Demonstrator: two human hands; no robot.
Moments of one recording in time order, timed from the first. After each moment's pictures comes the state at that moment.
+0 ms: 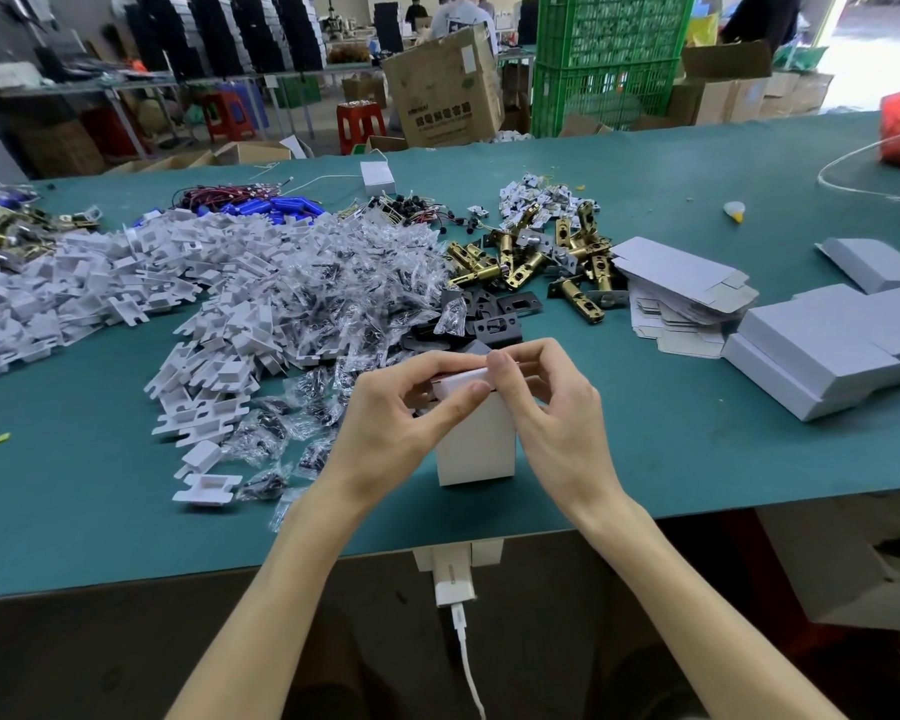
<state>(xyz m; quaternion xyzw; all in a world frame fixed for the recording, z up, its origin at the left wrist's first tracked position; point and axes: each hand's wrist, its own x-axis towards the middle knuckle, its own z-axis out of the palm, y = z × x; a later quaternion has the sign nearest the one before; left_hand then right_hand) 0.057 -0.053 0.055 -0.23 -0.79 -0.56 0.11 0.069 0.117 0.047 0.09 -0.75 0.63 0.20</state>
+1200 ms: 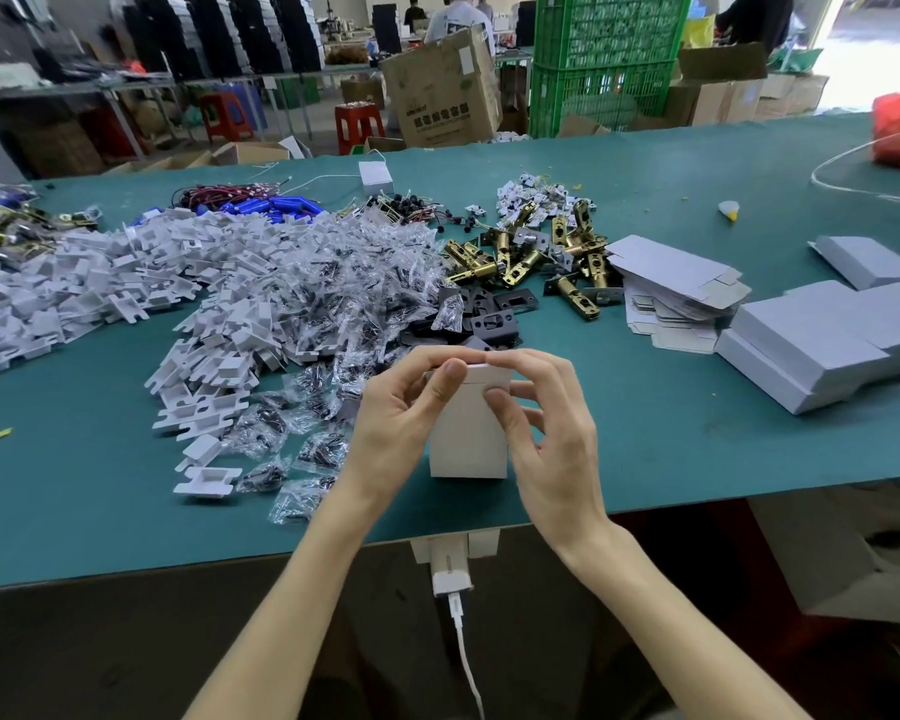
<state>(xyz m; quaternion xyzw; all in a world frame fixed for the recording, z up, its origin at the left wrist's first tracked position) 0.055 -0.041 0.041 -0.22 -0.70 -0.67 0.10 0.083 0.116 0.016 0.17 -0.76 0.55 0.31</state>
